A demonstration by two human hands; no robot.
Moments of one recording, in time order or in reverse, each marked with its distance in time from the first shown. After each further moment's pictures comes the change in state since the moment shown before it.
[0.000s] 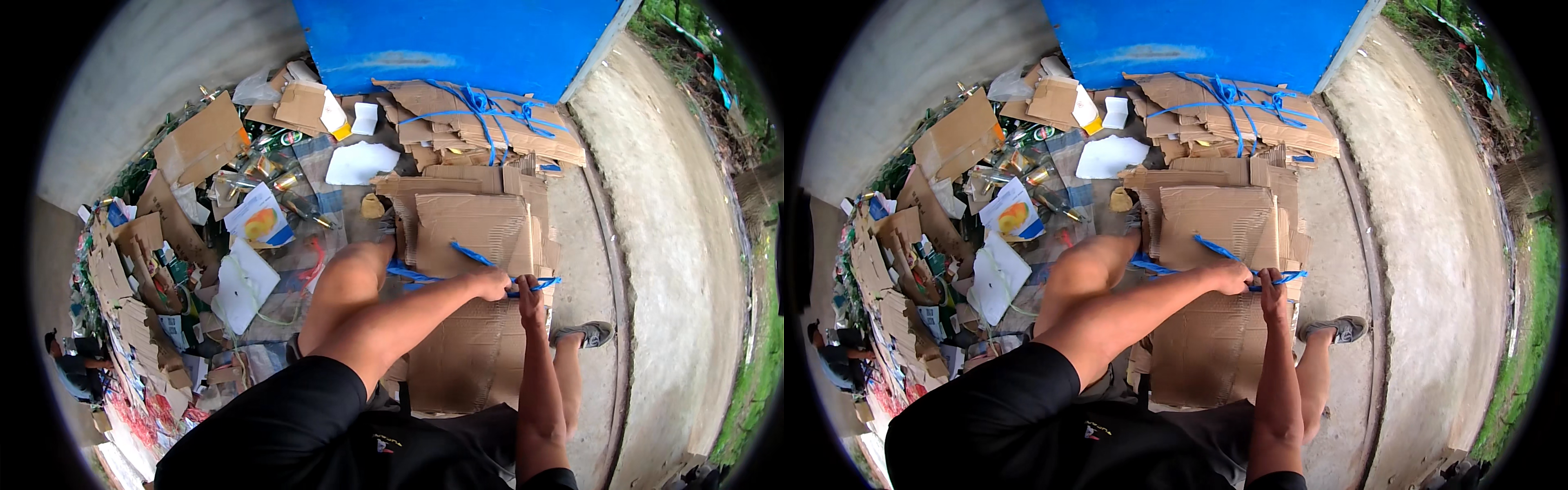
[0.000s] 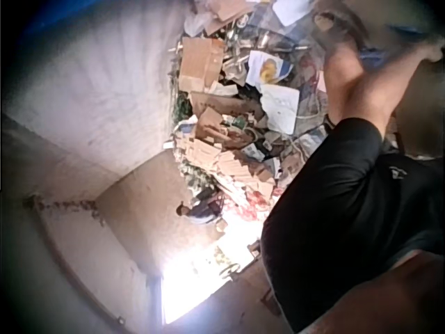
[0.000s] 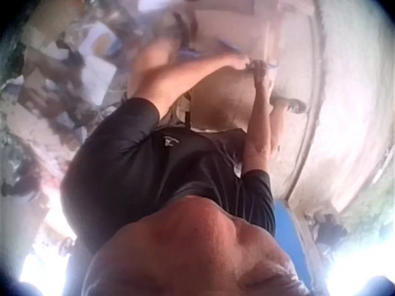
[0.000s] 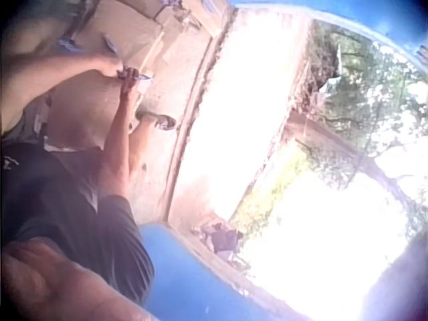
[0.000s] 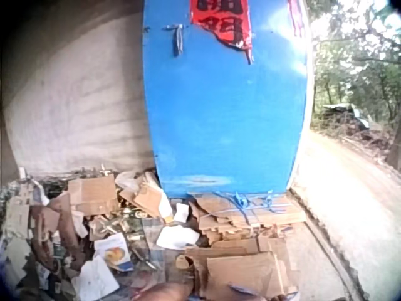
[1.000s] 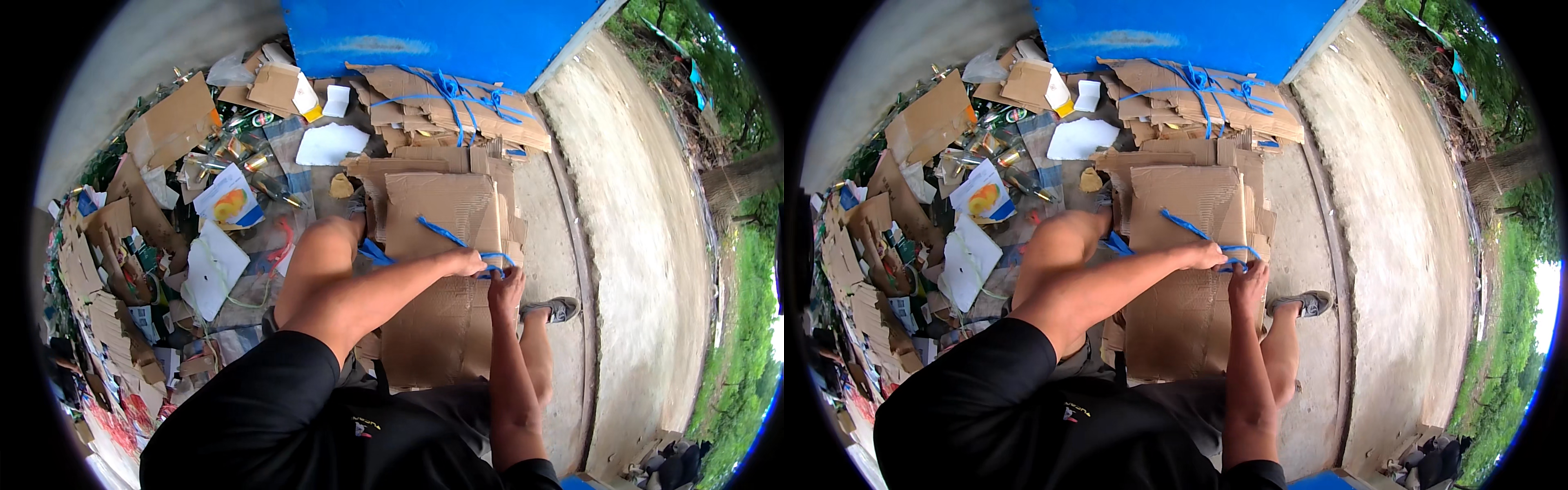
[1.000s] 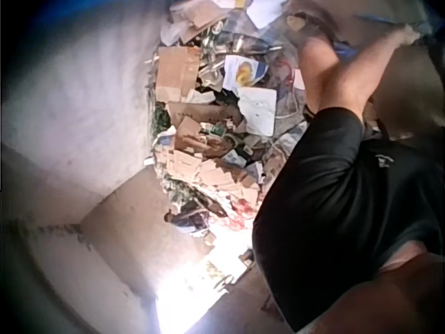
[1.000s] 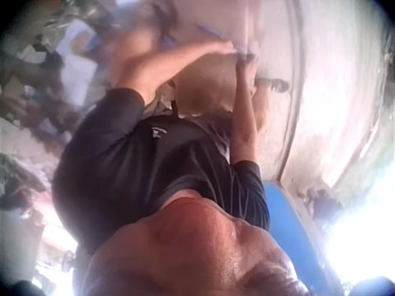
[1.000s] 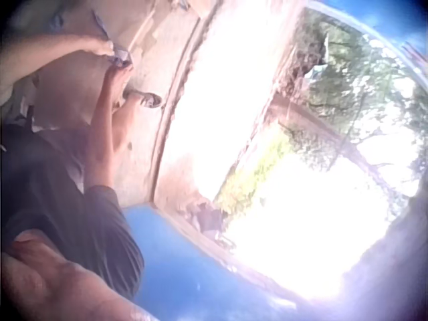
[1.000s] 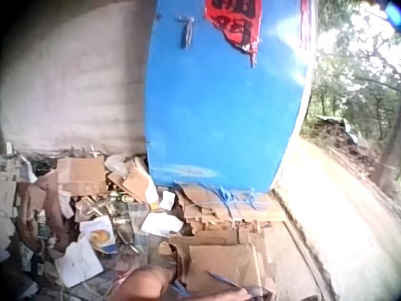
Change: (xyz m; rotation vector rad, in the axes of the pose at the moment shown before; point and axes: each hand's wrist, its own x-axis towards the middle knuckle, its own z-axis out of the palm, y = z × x) left_hand -0.005 0.010 0.020 -0.395 0.015 -0.133; right_hand -0.059 -0.032 0.003 -0.804 0.477 -0.130
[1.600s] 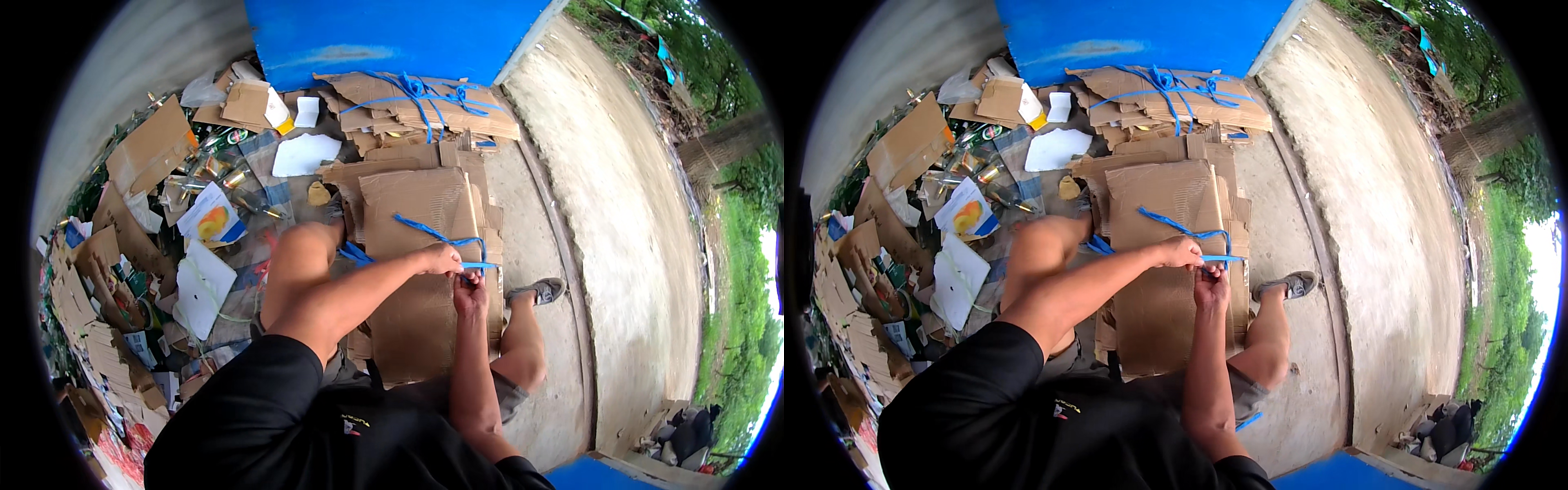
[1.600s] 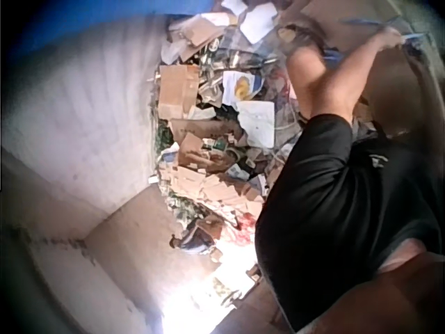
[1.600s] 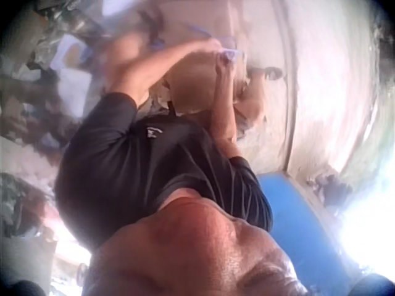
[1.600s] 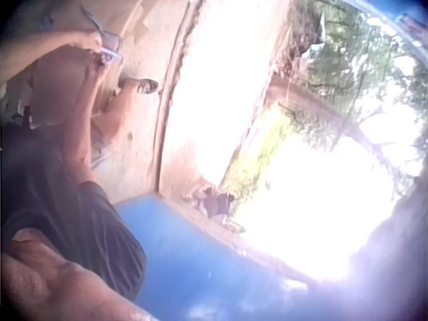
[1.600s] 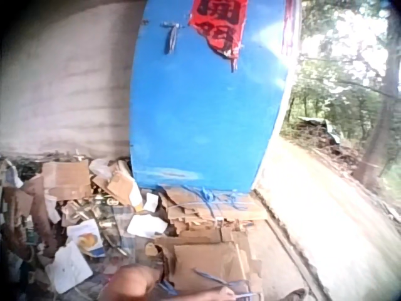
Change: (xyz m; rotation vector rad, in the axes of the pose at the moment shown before) left_hand -0.036 0.012 0.001 -0.198 -0.072 0.035; right_hand -0.053 0.029 0.039 2.189 -0.047 1.020
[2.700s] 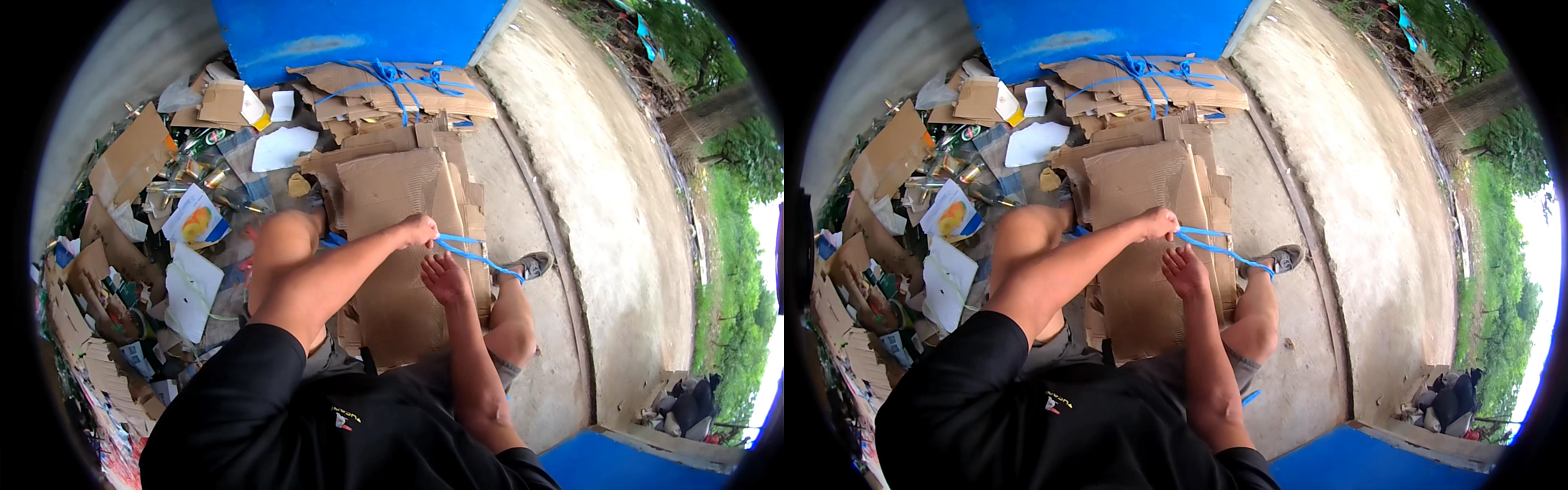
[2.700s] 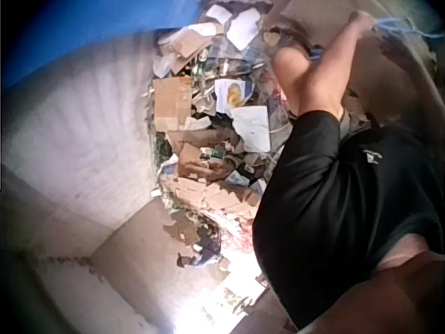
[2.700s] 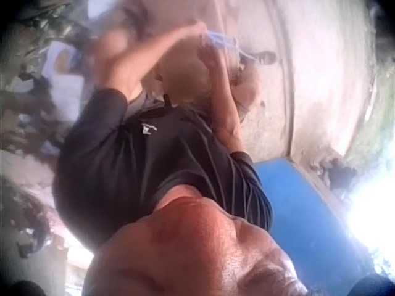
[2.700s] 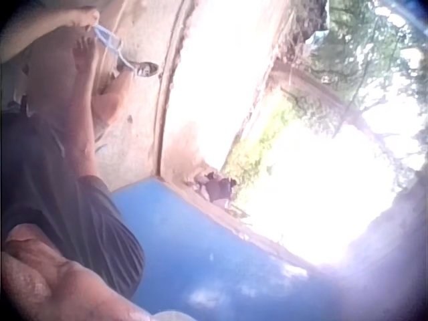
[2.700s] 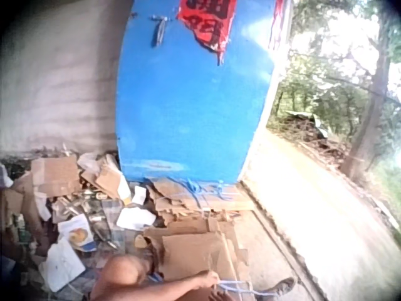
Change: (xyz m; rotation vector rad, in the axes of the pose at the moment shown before) left_hand 0.016 -0.002 -0.007 0.013 0.123 -0.083; right_hand -0.048 0.004 0.028 -0.612 0.148 0.308
